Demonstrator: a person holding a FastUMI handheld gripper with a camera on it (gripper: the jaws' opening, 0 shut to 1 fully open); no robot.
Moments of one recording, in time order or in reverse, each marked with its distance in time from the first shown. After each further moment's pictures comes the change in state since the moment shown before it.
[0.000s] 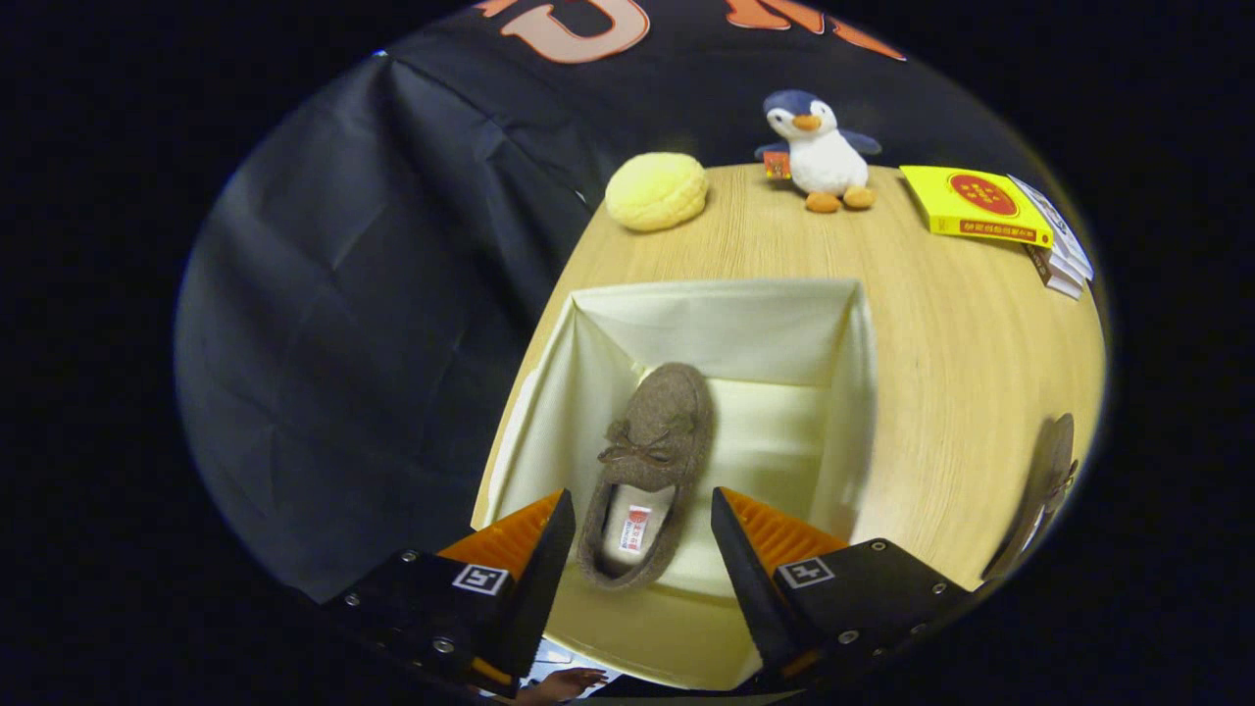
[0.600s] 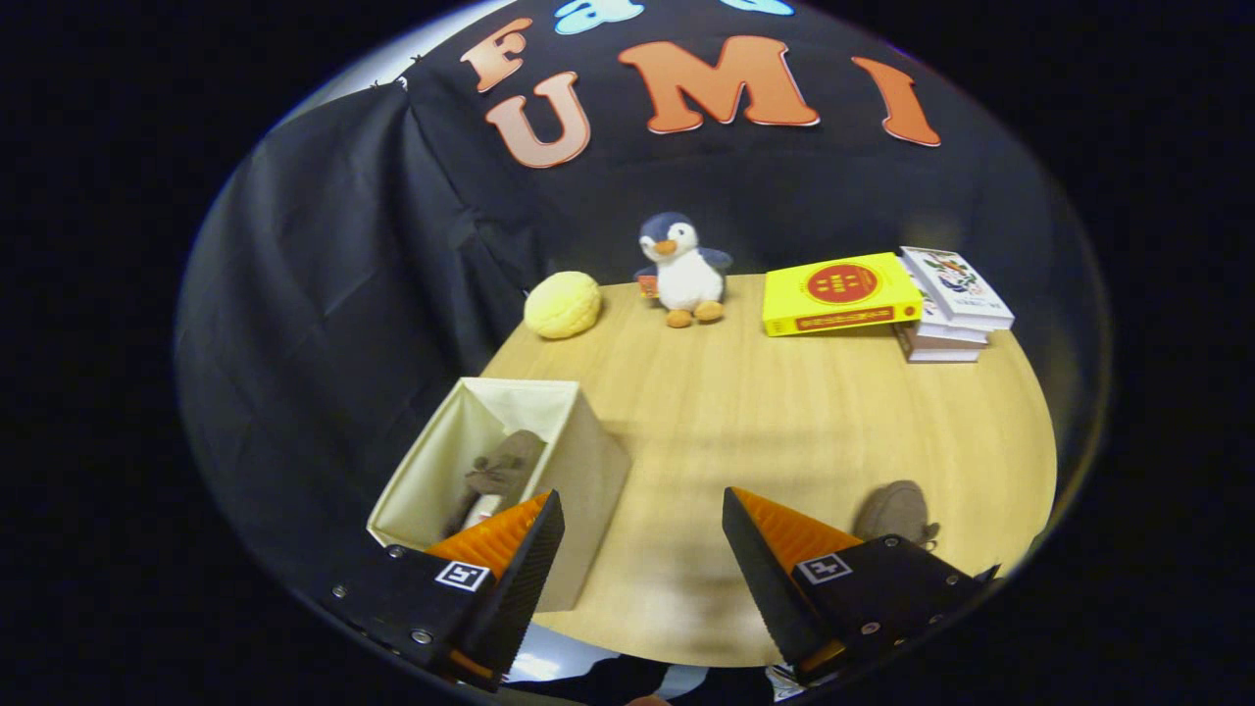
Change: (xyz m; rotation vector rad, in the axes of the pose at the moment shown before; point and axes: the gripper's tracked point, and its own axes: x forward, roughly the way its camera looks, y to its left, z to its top) arm -0.118 -0.200 0.003 -0.062 -0.282 -0.222
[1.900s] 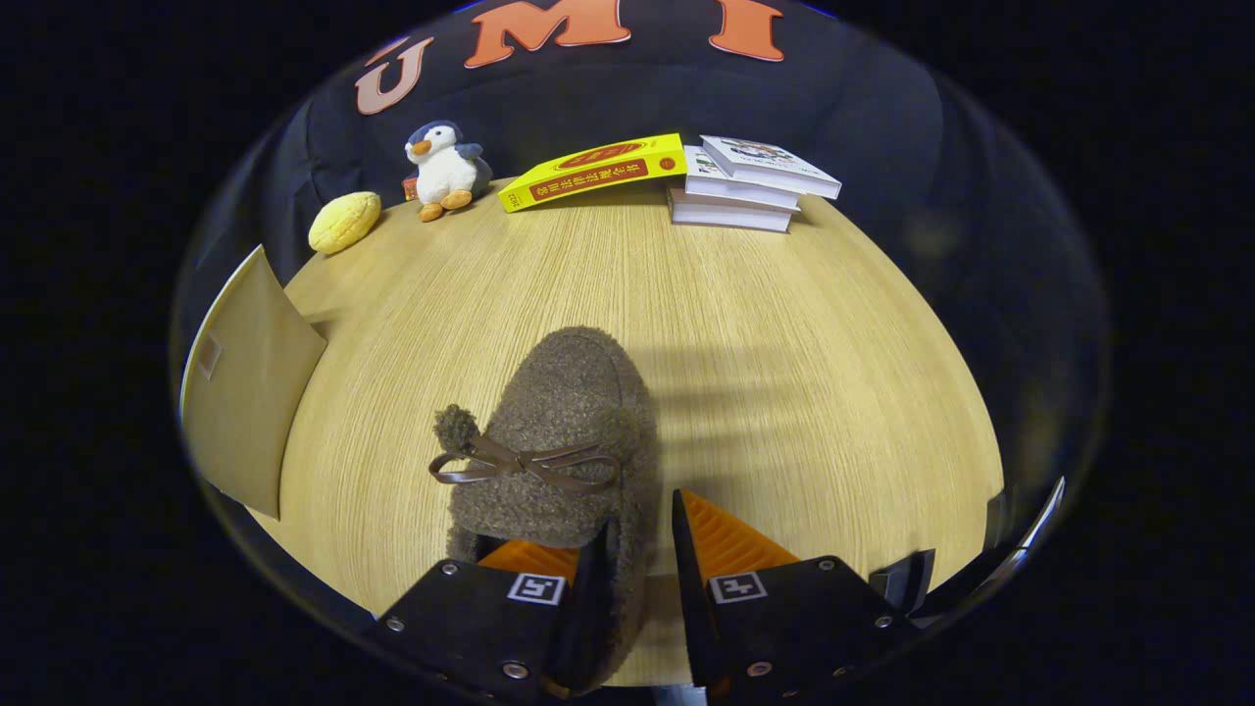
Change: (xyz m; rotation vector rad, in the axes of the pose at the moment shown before) arm 0.049 -0.223 -0.142 0.067 0.163 -0.309
